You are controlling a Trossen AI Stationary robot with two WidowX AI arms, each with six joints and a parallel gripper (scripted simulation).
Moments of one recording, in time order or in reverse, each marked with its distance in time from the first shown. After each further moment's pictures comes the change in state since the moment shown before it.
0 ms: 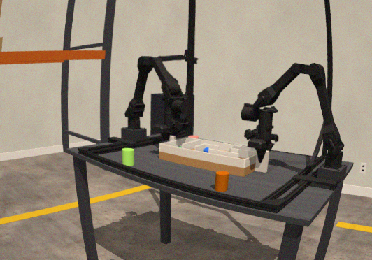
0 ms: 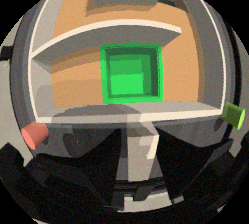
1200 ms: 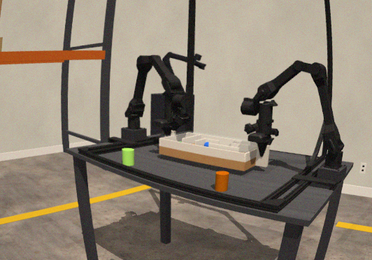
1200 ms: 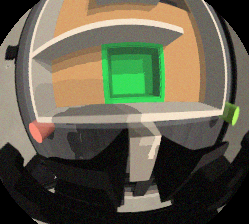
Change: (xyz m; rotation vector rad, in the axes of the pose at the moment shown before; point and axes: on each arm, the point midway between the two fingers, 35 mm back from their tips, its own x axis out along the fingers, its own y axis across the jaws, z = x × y) left arm -0.023 0.000 0.000 -0.001 0.008 -0.001; right arm -0.024 0.001 0.000 -0.003 0.006 0.006
